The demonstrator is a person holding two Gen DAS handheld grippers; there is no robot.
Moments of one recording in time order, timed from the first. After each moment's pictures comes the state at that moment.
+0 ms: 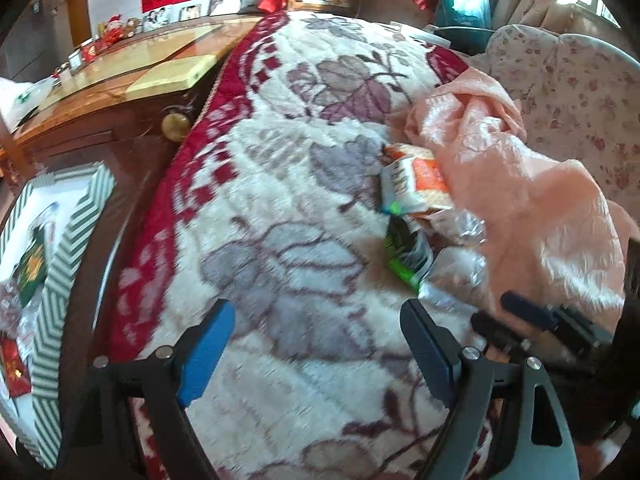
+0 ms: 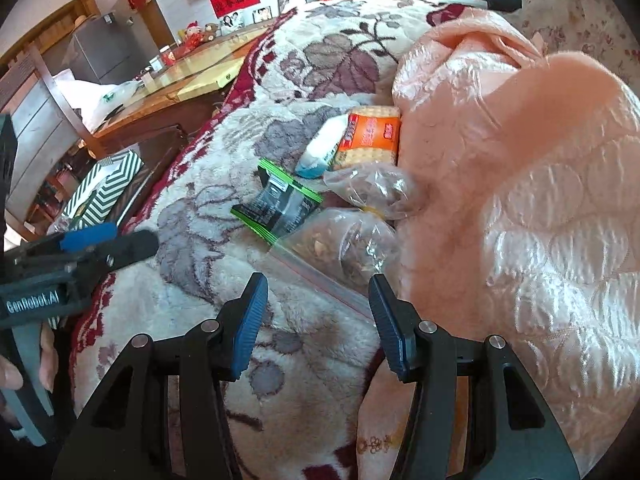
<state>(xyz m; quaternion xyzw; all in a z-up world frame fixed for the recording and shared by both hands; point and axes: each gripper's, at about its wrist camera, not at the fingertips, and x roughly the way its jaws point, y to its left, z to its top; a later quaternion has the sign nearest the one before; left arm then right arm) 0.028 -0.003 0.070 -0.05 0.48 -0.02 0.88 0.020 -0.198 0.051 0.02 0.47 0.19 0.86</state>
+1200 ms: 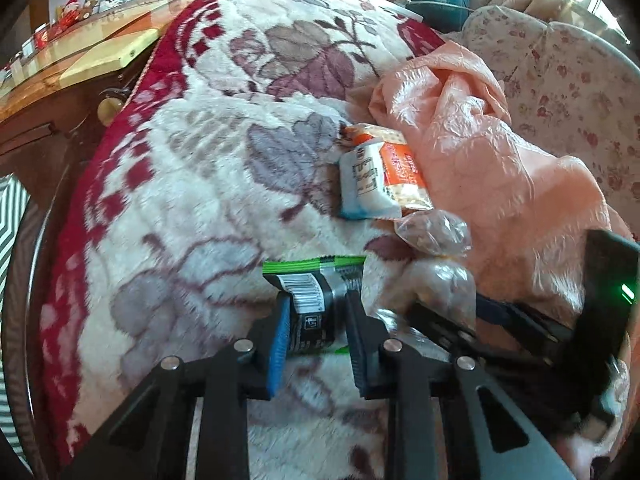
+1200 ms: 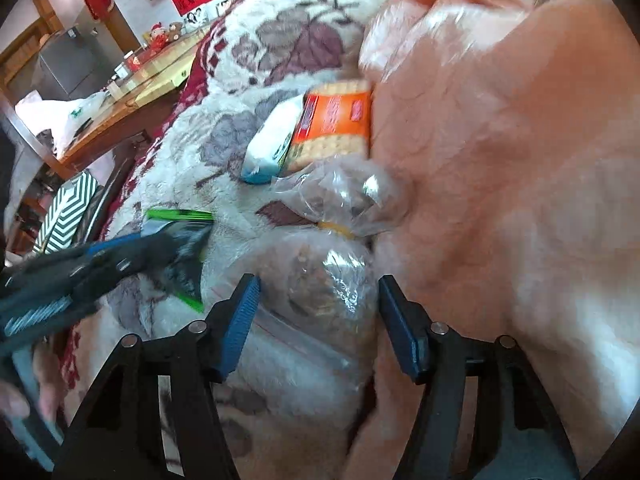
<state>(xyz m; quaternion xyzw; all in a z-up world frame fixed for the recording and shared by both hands) 0.071 -0.017 0.036 -0.08 0.52 -0.10 0.85 0.072 -0.198 0.013 0.06 0.51 0.15 0.84</state>
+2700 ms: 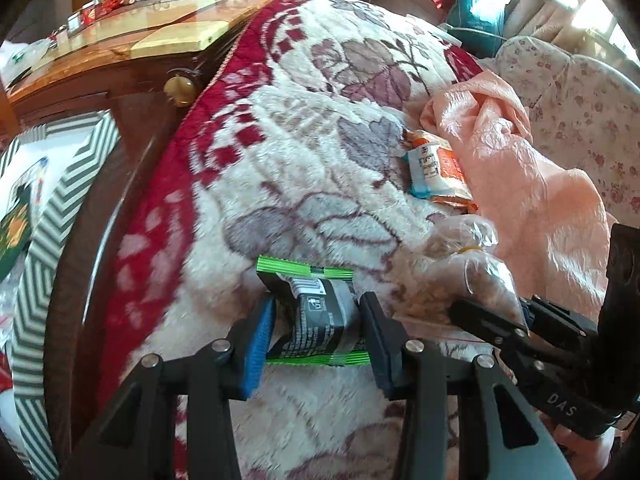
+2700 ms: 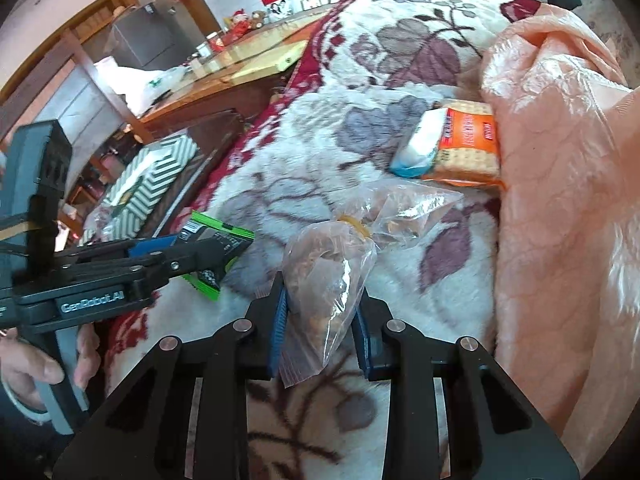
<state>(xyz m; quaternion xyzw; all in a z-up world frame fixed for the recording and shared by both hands) 0.015 0.048 0.046 -0.11 0.51 -0.05 0.85 0.024 -0.146 0.046 0.04 0.48 0.29 0.83</state>
